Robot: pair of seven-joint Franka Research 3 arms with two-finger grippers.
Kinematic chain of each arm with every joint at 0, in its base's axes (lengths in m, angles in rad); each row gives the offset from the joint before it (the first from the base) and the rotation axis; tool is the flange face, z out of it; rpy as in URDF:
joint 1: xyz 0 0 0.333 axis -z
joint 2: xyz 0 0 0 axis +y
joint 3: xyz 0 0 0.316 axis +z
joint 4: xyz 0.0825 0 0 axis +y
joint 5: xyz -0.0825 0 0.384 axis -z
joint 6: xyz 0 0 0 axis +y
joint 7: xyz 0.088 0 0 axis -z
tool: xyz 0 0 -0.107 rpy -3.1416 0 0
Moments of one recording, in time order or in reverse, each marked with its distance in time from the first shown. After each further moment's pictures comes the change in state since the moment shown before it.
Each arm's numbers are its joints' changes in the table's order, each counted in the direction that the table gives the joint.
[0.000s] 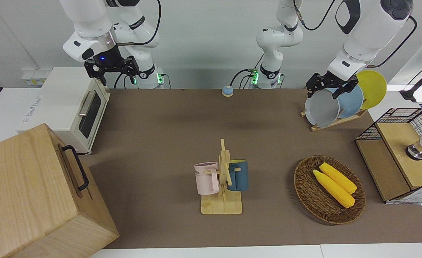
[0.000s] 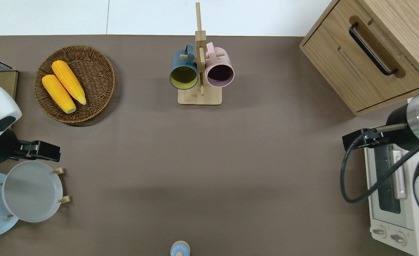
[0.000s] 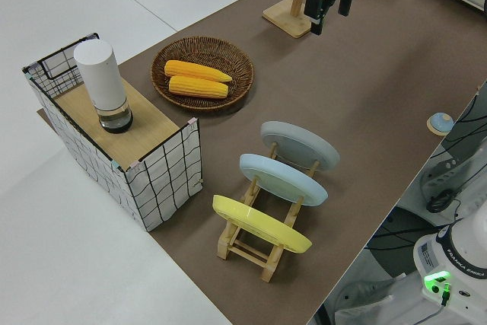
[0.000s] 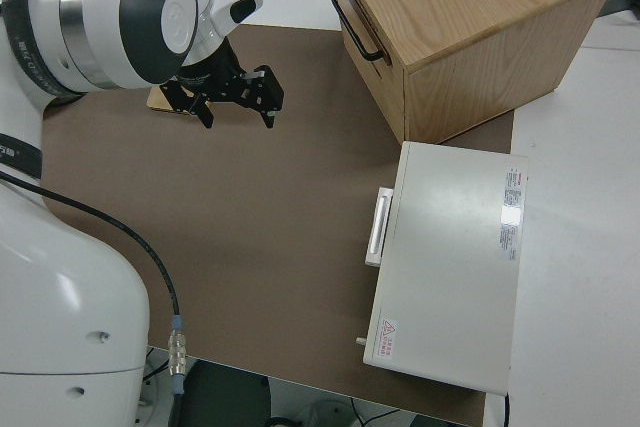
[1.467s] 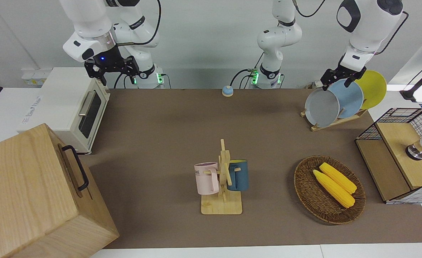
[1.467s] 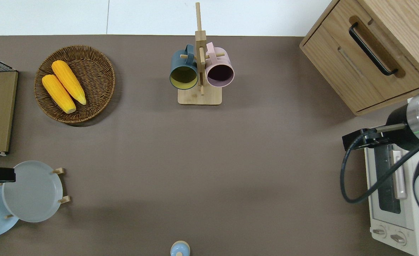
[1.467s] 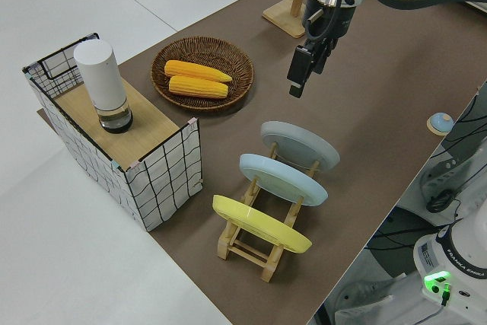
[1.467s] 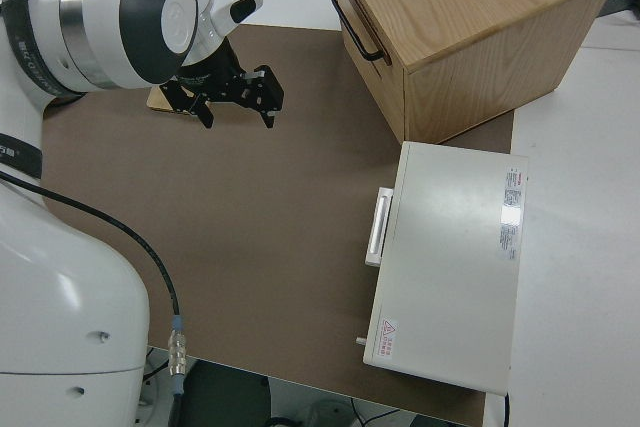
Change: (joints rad) left arm -0.203 -0.170 0.015 0.302 -0.122 -0.229 0.002; right arm 0.000 0.000 0.000 0.000 0.000 0.000 0.000
